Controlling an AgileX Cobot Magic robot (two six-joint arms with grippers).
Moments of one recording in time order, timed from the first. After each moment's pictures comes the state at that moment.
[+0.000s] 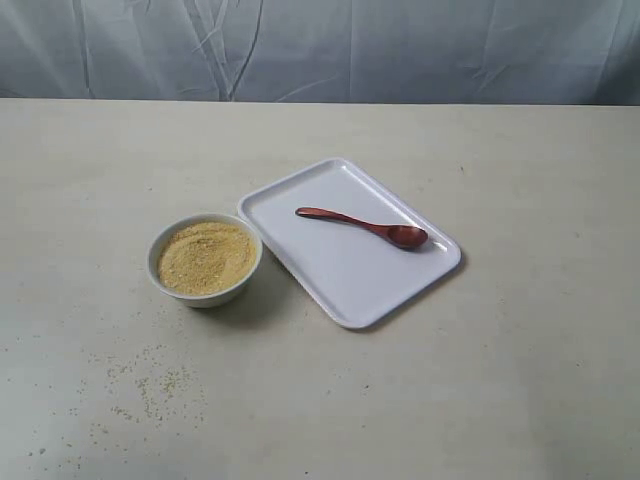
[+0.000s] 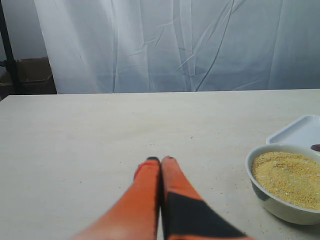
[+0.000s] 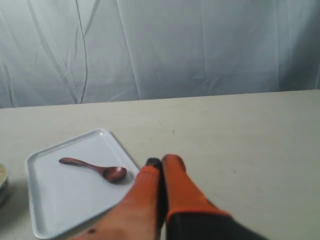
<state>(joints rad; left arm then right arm) -0.05 0.00 0.00 -0.02 0.21 0.03 0.16 0.01 -0.29 0.02 0.55 0.06</state>
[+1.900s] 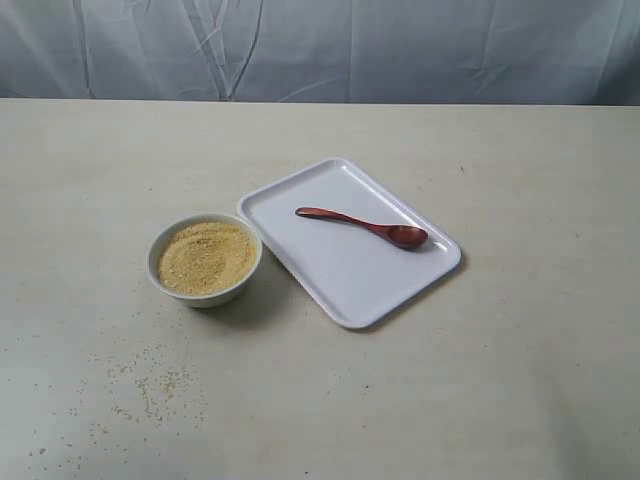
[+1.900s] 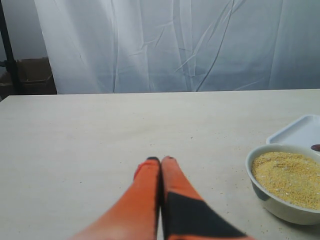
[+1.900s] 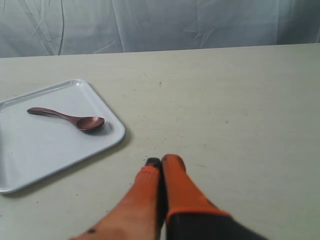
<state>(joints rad) -0.05 0.00 0.00 -0.02 0.21 0.03 0.15 0.01 0.00 -0.02 0.37 0.06</state>
